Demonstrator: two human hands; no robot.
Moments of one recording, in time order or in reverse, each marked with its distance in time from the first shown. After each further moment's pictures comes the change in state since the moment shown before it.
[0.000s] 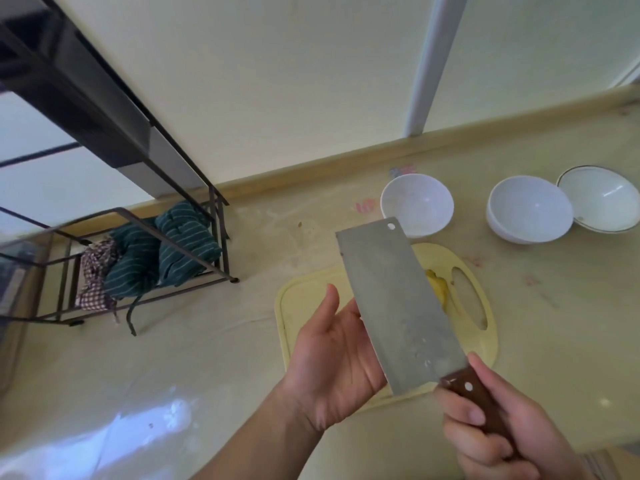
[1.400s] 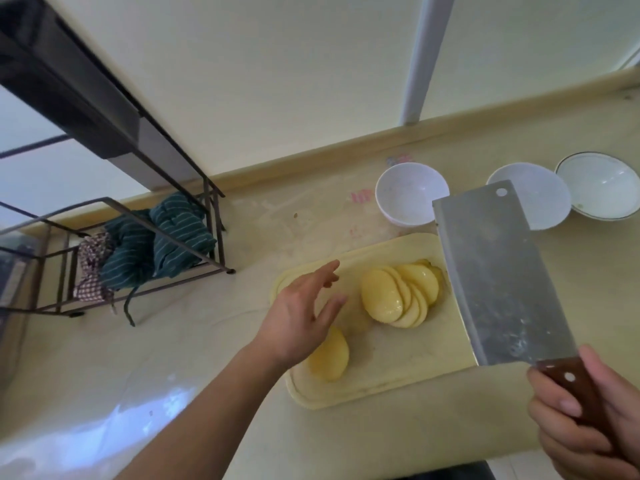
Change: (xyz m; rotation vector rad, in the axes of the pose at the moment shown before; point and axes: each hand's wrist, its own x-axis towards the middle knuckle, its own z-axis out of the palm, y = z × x) left_hand 0.006 0.043 -0.061 1.996 0.425 0.555; right_hand -0.070 -0.019 -0.009 0.011 0.086 -0.162
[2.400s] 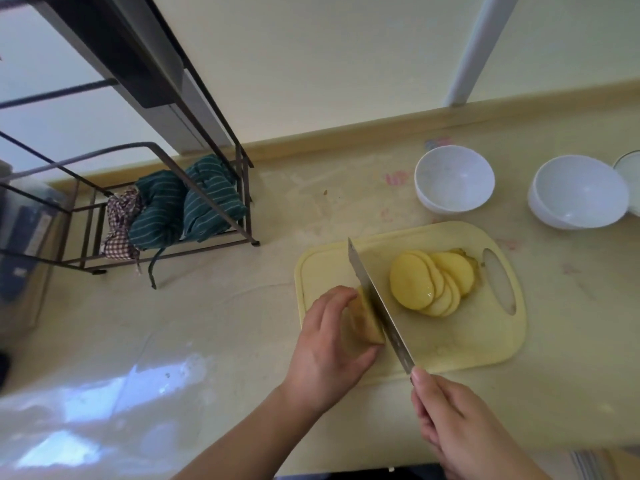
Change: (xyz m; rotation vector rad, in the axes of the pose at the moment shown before) left_hand -0.069 -0.009 0.050 -0.139 0.300 0.109; right_hand 0.091 0.083 0.017 -1.227 1.010 0.102
